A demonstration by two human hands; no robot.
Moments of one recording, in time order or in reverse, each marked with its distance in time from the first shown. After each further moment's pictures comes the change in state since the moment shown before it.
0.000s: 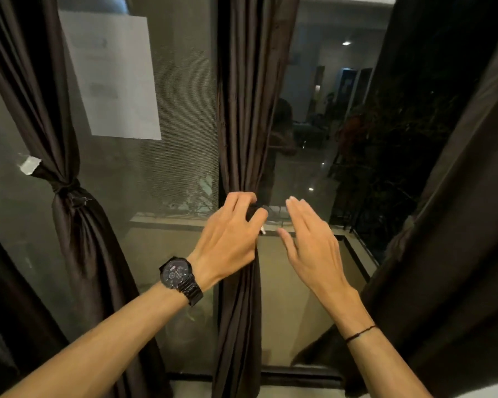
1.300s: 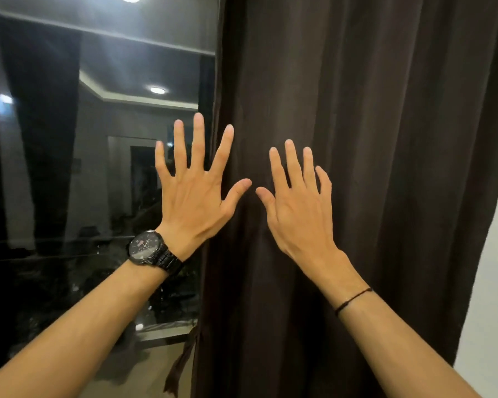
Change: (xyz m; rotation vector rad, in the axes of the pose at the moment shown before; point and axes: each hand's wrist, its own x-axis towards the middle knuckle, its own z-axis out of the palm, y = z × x) left_hand 0.406 0.258 0.055 0.083 0.414 -0.165; right_hand 0.115 0.355 -0.278 -0.608 0.379 0.077
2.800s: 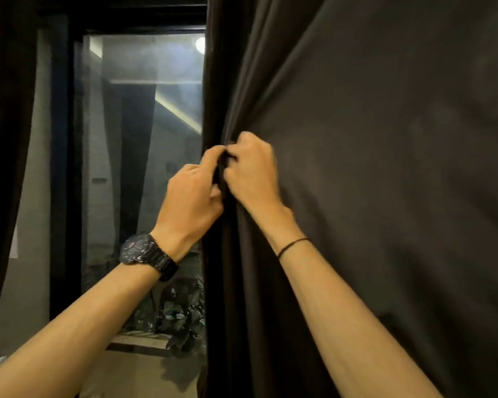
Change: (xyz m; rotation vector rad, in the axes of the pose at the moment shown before) left_hand 0.050 0.043 -0.015 -0.128 0.096 -0.097; right_hand 0.129 -0.009 0.014 0.942 0.174 -0.115
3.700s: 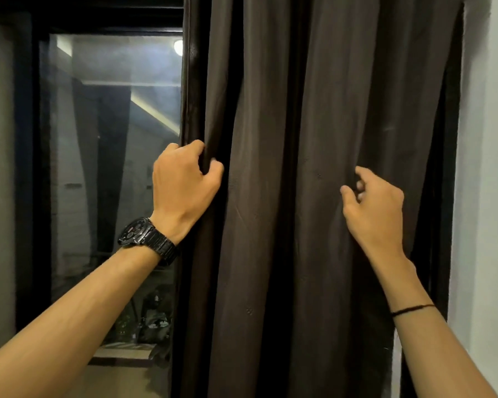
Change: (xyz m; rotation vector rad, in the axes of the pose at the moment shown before) left_hand 0.030 0.030 0.012 -0.008 0.223 -0.047; right_hand -0.079 0.124 -0.141 -0.219 0.130 0.396
